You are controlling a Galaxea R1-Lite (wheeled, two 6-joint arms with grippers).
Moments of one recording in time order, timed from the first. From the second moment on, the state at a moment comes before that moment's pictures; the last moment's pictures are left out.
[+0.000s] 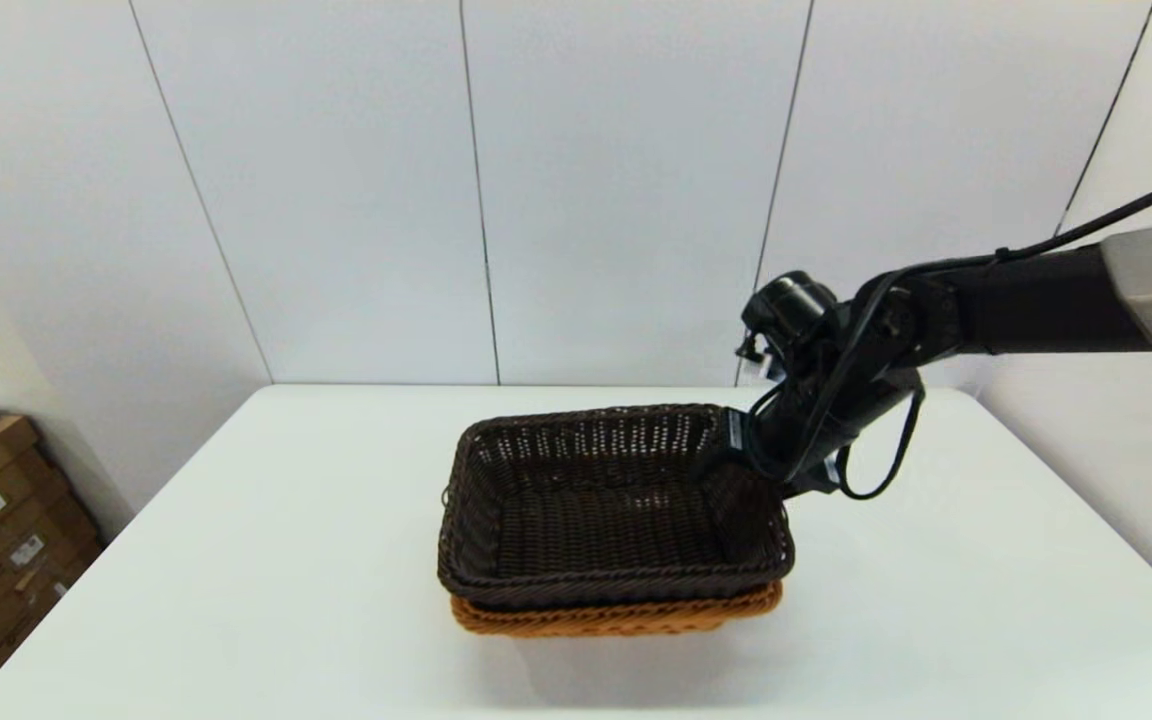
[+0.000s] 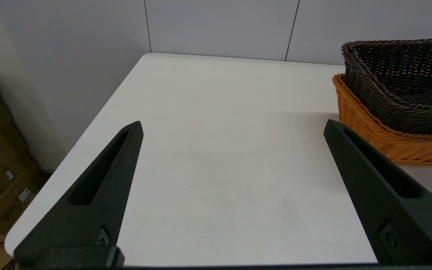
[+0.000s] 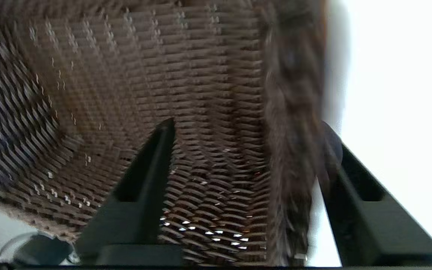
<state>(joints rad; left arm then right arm) 0.00 0.00 0.00 0.00 0.03 -0.08 0.39 2.13 -1.62 0.66 0.22 0.53</state>
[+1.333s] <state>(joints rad) 0.00 0.00 0.00 0.00 0.03 -0.08 0.35 1.61 -1.82 0.93 -0.25 0.45</state>
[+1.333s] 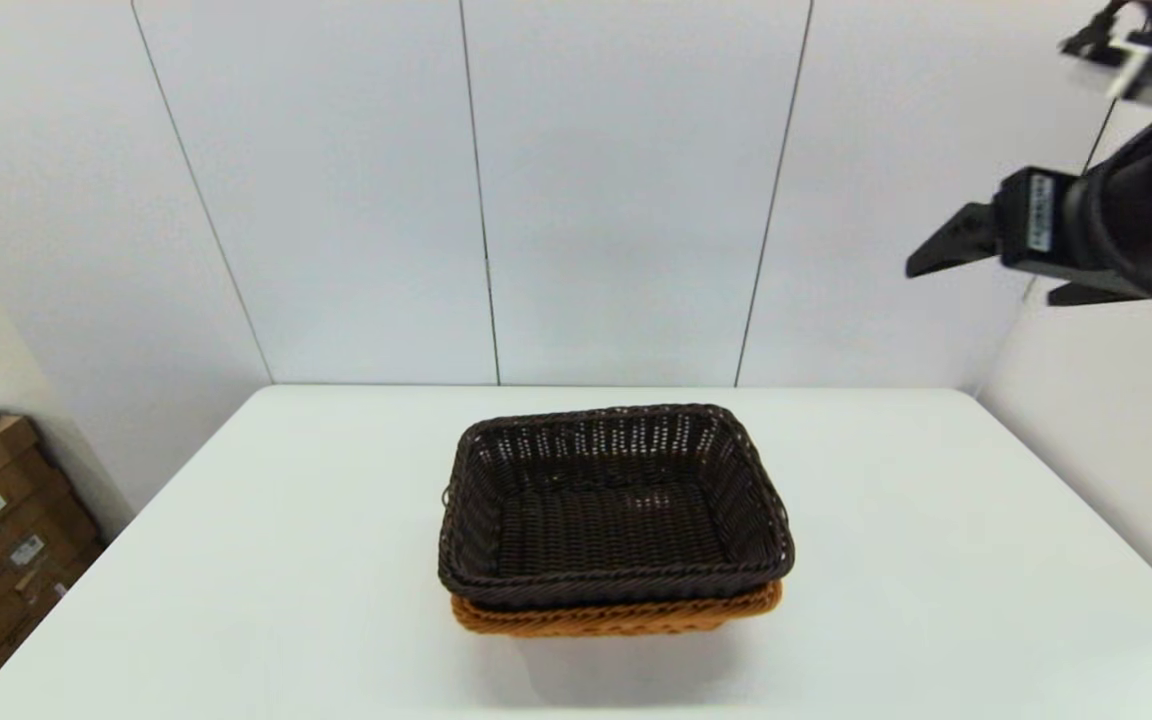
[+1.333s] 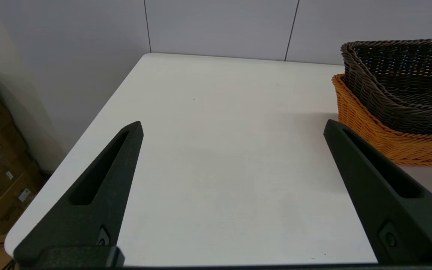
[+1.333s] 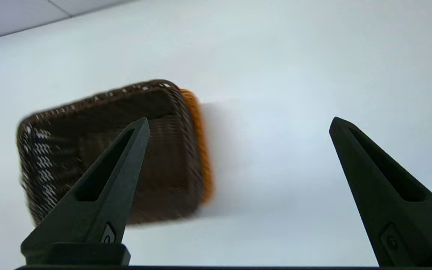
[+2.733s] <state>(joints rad) 0.00 0.00 0.00 0.00 0.03 -0.08 -0.08 0.37 -1.41 1.20 -0.20 0.10</state>
